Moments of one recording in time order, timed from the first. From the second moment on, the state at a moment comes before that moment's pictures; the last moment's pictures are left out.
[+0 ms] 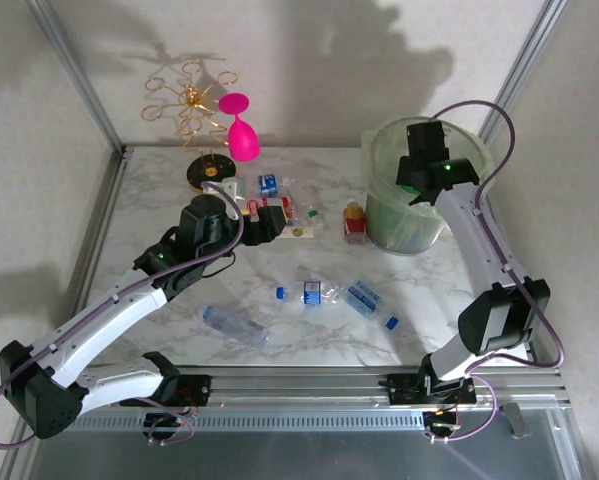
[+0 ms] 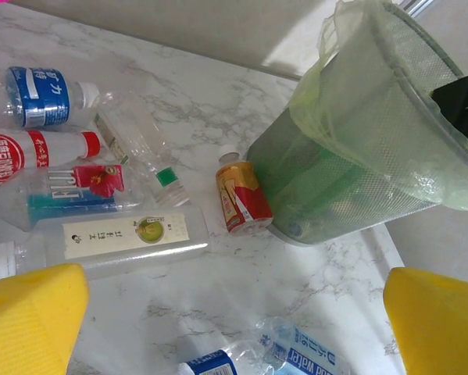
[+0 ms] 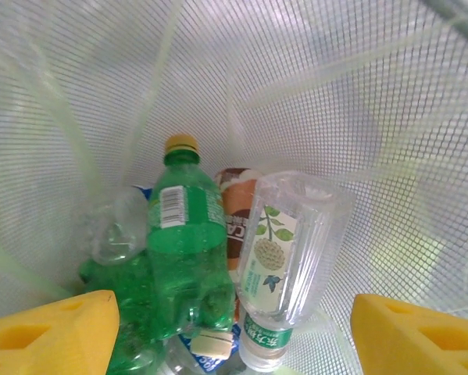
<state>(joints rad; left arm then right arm) -0.63 1.11 1.01 -0.29 -0.04 -0.64 0.26 1.56 1.62 -0.88 0.45 0.27</state>
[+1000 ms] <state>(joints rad) -0.58 0.90 0.97 -0.86 -0.32 -1.43 0.61 1.16 1.32 -0.69 0.04 0.20</state>
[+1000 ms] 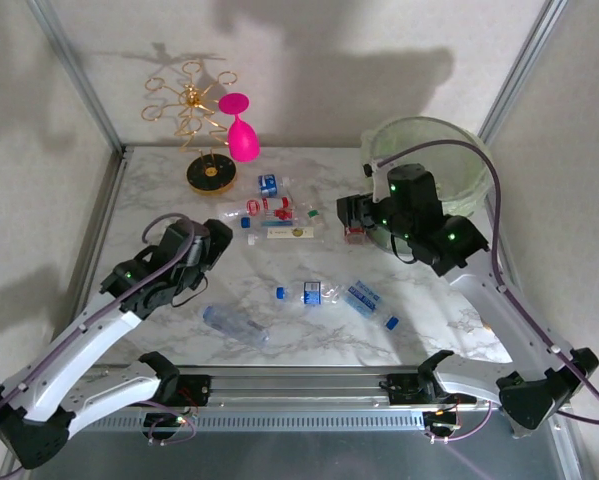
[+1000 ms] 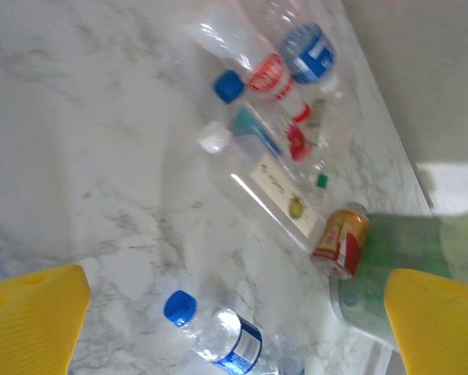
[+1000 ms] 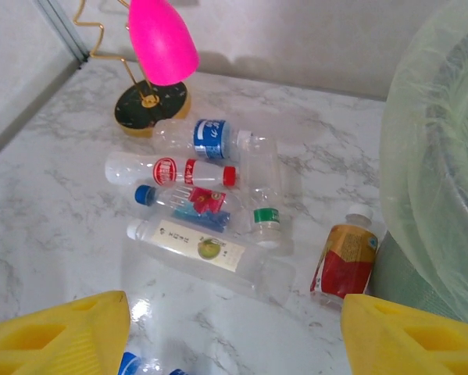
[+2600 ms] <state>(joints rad) -0.63 1.02 0.45 -0.69 -0.14 -1.64 0.61 0.99 1.16 -0.67 -0.03 0.30</state>
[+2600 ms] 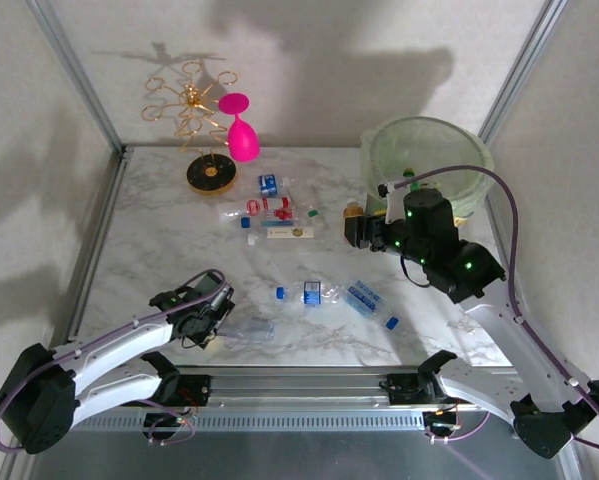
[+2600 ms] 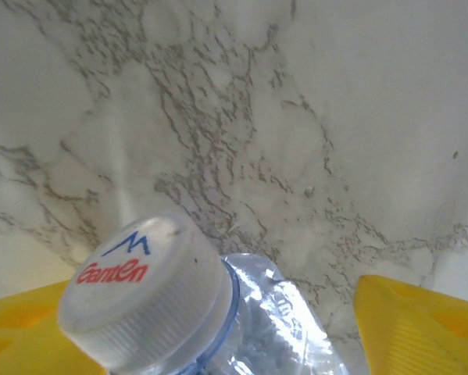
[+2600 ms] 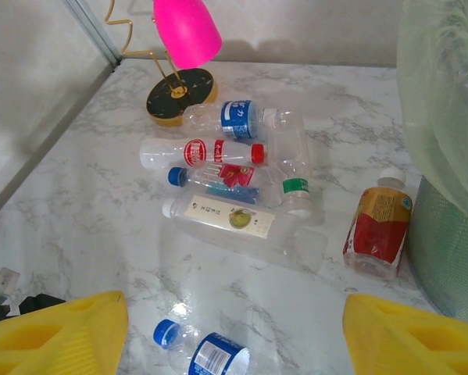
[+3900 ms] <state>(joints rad) -0.63 1.14 0.76 -0.75 -0.27 -1.53 0.61 0.95 1.14 -0.67 -0.05 0.31</state>
